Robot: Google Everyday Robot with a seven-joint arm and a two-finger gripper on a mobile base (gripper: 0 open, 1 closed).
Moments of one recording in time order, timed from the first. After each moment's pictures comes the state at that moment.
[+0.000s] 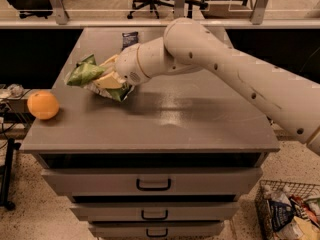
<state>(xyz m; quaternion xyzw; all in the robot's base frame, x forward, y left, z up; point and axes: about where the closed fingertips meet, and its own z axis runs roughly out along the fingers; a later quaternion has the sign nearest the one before) 0.615 0.155 0.880 -0.60 0.59 0.28 0.46</state>
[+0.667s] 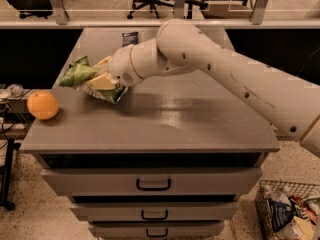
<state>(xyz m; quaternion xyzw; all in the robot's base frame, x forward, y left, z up) 0.609 0.172 0.881 -0.60 0.60 0.30 0.45</state>
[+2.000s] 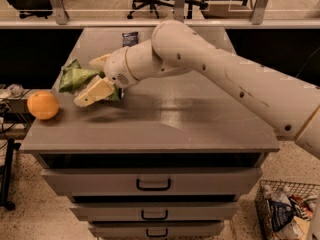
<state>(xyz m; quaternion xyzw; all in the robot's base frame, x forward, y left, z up) 0.603 0.182 0.877 -0.59 0.60 0.31 0.44</state>
